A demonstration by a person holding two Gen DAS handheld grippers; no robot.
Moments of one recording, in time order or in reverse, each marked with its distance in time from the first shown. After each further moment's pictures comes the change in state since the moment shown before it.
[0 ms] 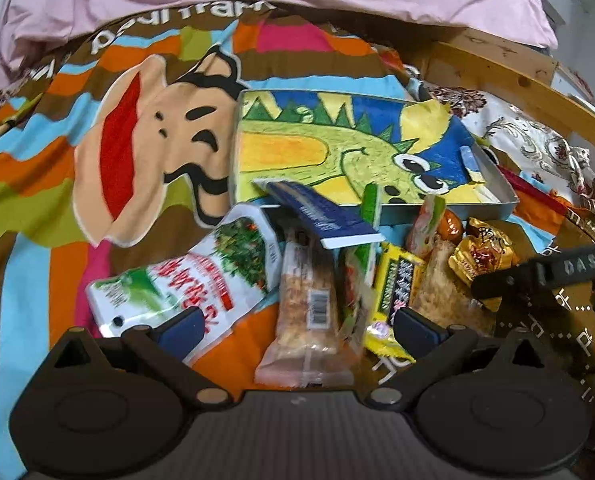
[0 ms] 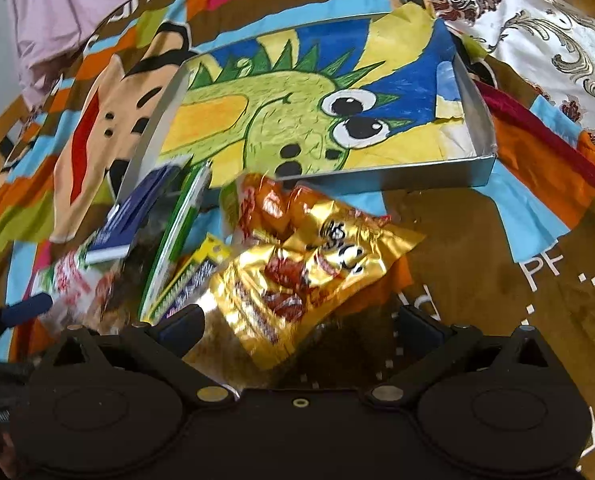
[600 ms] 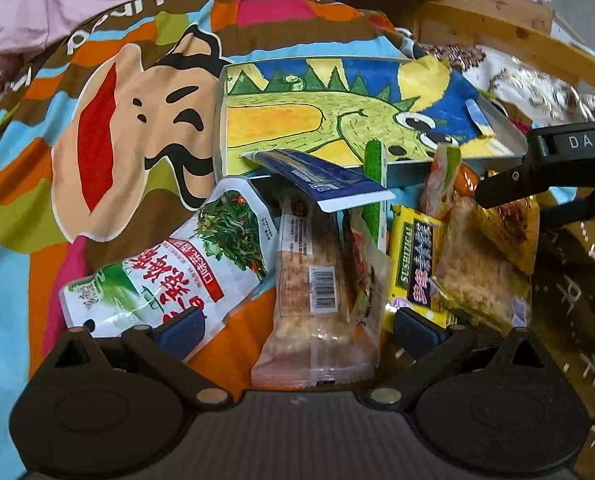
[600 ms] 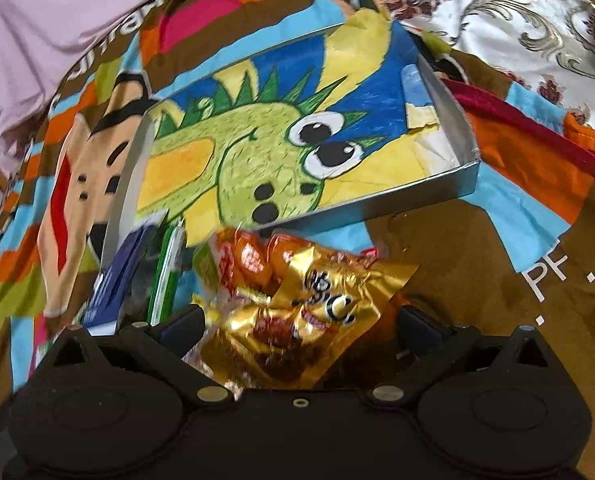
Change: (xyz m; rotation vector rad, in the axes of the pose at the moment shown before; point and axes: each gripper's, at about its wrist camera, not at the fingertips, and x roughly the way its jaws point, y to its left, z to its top) left arm 0.032 -0.006 -0.008 0.069 0.058 0.030; right arm 0.012 -0.012 0.018 0.175 -0.068 -0.017
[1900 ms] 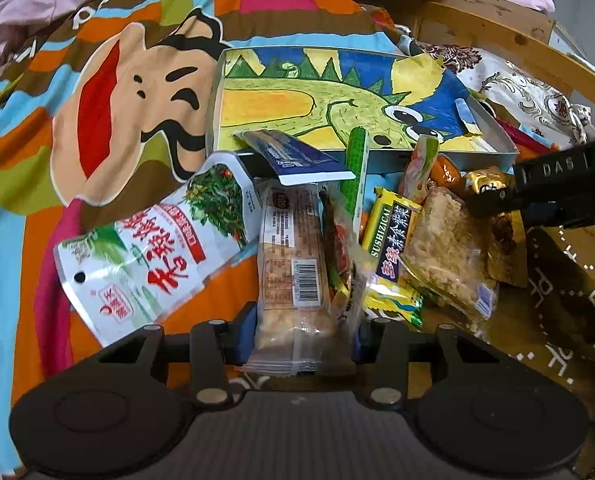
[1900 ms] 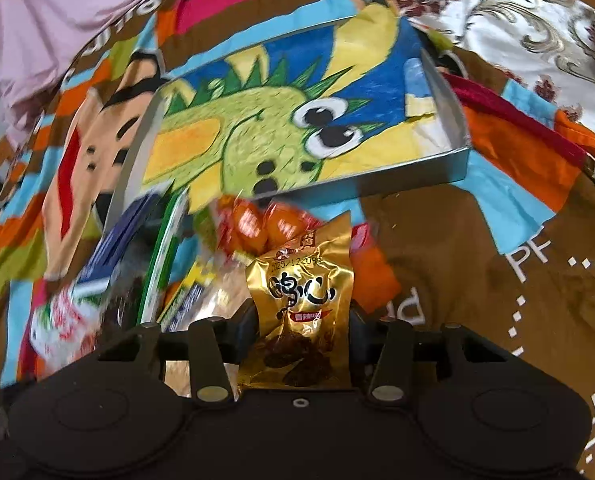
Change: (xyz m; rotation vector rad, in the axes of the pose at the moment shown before) left arm -0.017 -0.008 -0.010 -0.054 0.044 -0.032; right arm -0.014 -0.002 -0.018 -0.102 0.044 0.008
